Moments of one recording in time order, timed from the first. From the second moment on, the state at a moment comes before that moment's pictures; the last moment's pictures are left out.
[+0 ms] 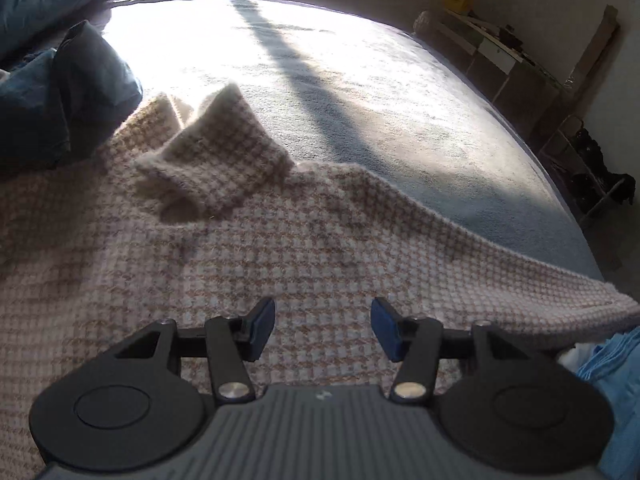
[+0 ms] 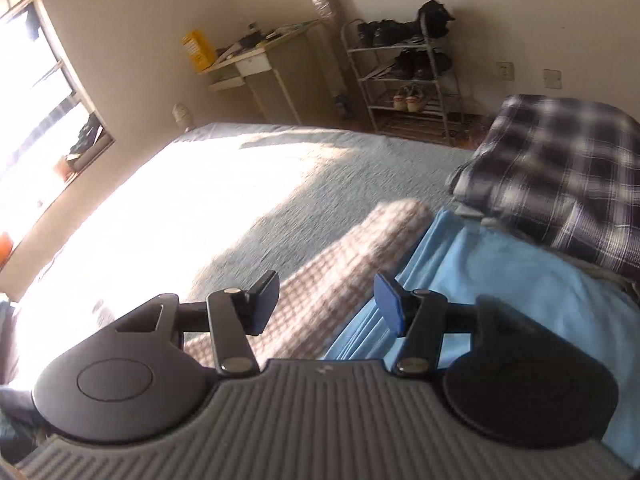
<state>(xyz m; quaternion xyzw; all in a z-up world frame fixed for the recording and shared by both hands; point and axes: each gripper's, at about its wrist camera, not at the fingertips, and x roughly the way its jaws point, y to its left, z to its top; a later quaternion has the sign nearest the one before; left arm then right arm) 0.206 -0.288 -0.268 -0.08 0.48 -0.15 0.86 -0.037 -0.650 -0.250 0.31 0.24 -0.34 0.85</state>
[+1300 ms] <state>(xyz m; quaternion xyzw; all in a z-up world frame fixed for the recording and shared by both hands) 0.146 0.302 -0.319 -0.44 0.46 0.26 0.73 0.137 -0.072 -0.309 0.17 0.55 0.12 0.81</state>
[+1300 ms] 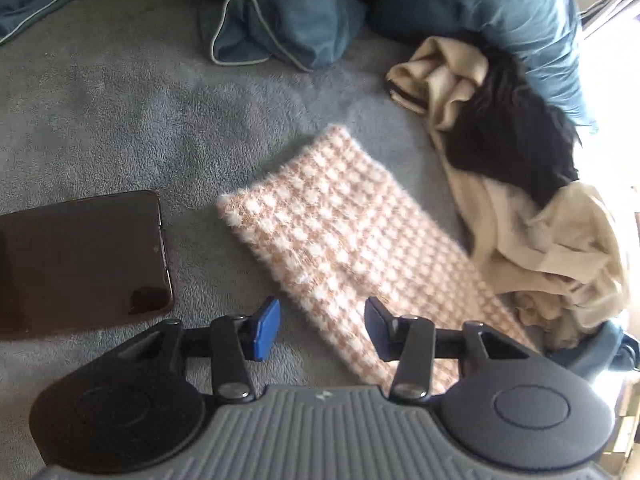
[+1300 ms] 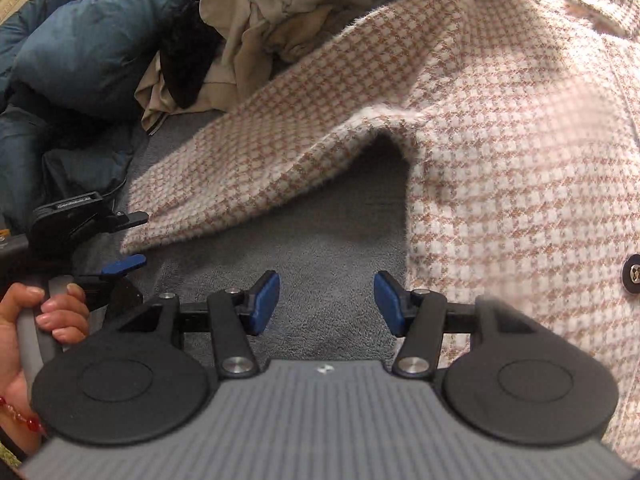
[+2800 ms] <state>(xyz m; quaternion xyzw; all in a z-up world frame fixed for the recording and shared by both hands) 0.047 -0.183 -0.186 0.10 0.25 -0.21 0.94 0.016 -0.366 -0.326 0.44 0.45 -0.12 0.76</state>
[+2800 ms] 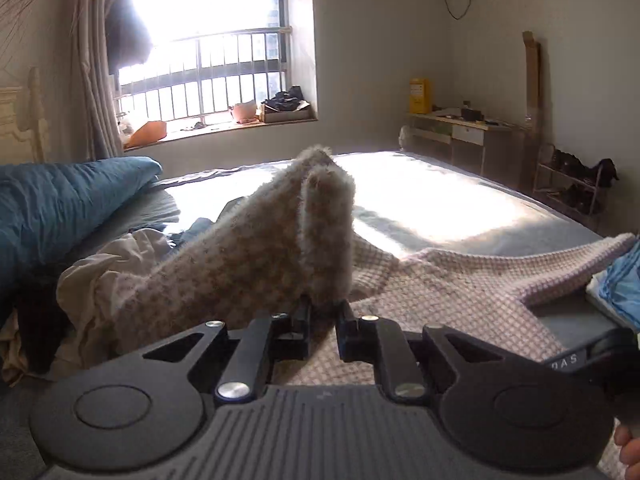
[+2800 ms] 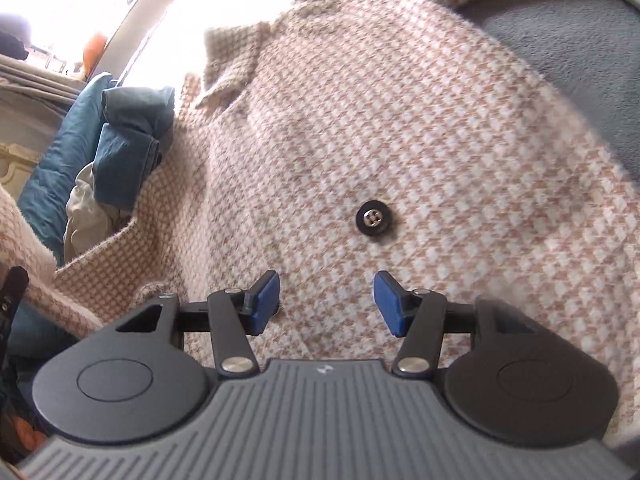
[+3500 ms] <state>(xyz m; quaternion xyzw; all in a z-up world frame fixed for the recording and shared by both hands) 0.040 -0.105 -0.313 -0.09 0.62 -0.26 0.73 0.005 -0.400 -0.353 0.46 0.47 -0.07 0.75</state>
